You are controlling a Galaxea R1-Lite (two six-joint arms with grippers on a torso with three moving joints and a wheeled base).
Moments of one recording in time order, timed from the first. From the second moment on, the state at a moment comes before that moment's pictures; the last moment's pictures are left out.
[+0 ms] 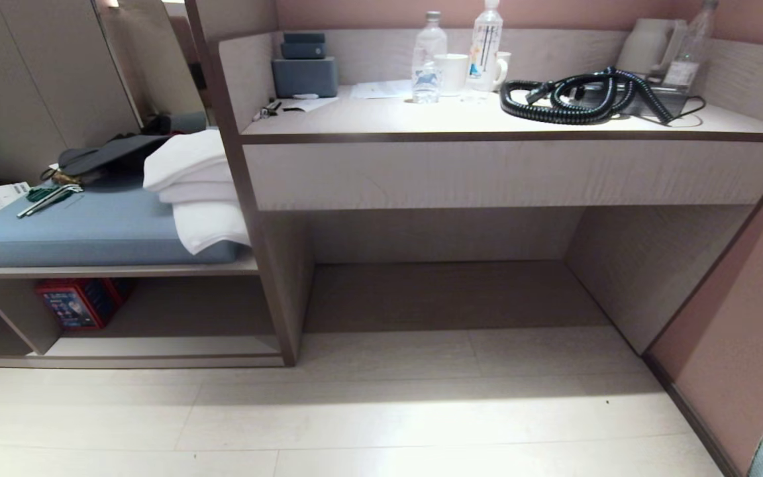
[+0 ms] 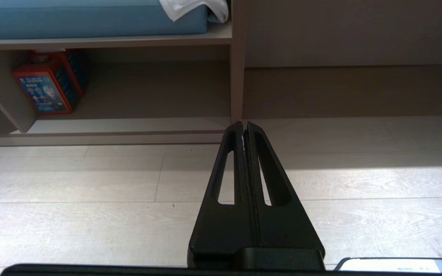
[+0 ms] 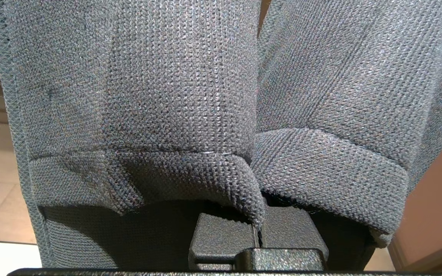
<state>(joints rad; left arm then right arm) 0.00 0.00 0.00 0.00 0.00 -0.01 0.00 0.00 0.00 0.00 0.01 -0.07</state>
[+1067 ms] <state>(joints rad) 0.00 0.00 0.00 0.00 0.00 -0.01 0.00 0.00 0.00 0.00 0.01 -0.06</state>
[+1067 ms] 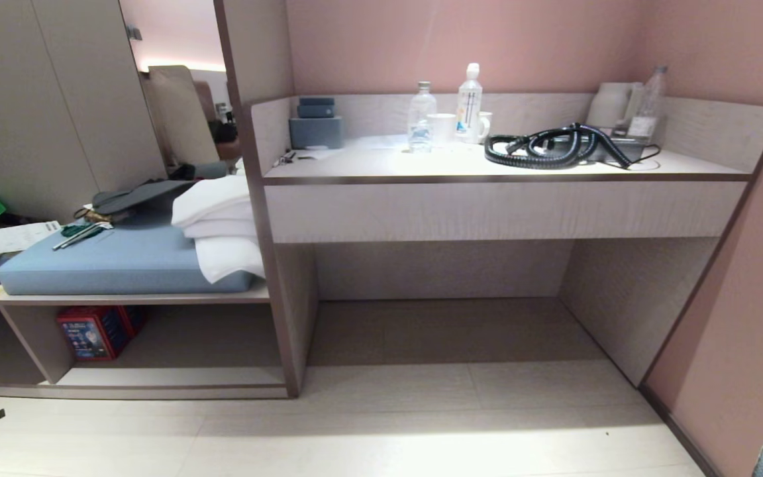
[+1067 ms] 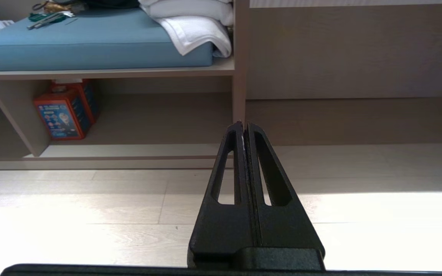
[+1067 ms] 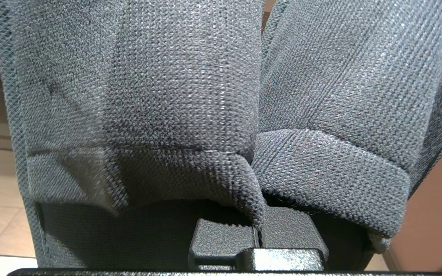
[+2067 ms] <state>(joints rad) 0.00 0.00 0.00 0.00 0.00 -0.01 0.00 0.00 0.00 0.00 0.01 -0.06</state>
